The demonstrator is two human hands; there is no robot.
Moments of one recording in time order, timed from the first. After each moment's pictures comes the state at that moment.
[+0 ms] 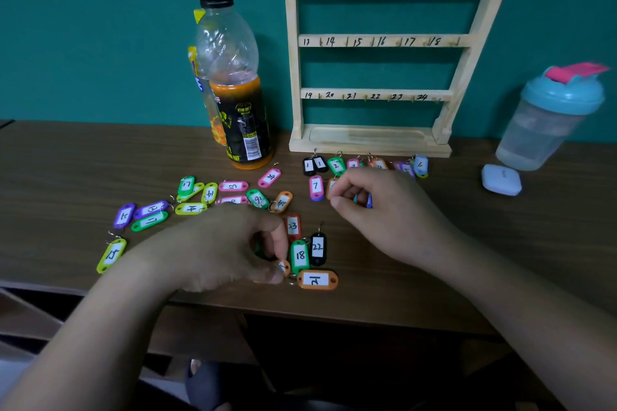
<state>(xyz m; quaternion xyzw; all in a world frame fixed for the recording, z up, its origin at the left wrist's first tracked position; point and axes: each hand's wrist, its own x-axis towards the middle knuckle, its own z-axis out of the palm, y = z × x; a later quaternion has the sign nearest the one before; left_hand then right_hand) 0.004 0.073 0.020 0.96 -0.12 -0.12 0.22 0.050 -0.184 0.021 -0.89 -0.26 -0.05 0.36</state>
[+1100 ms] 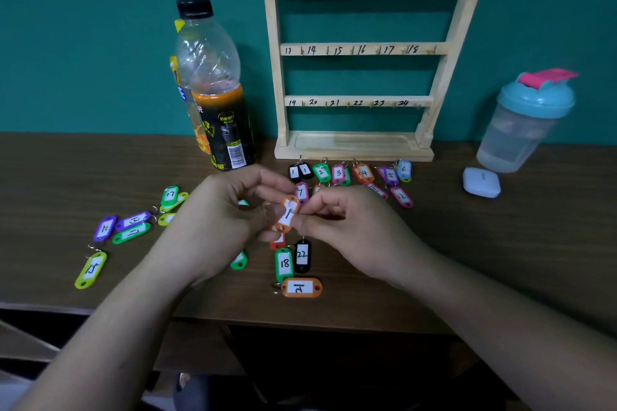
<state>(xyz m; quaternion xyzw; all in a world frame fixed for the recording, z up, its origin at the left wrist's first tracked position) 0.002 0.039 0.040 0.84 -0.05 0.03 0.54 0.038 -0.171 0.012 -0.84 -0.23 0.04 0.49</state>
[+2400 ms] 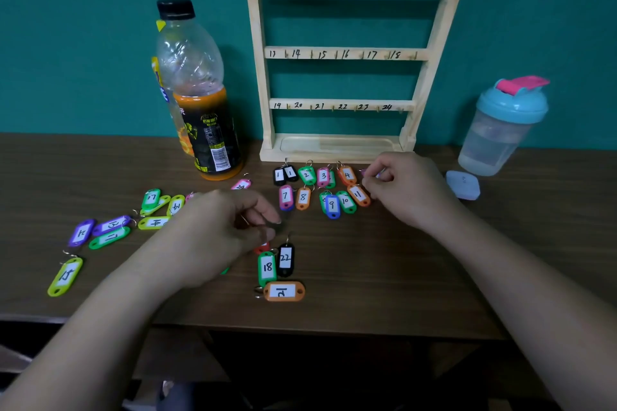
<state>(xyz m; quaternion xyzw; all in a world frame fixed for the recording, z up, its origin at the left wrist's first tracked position) 0.013 0.044 0.034 0.94 -0.09 0.01 0.32 0.107 -0.247 0.020 -0.95 -0.08 -0.08 0.29</state>
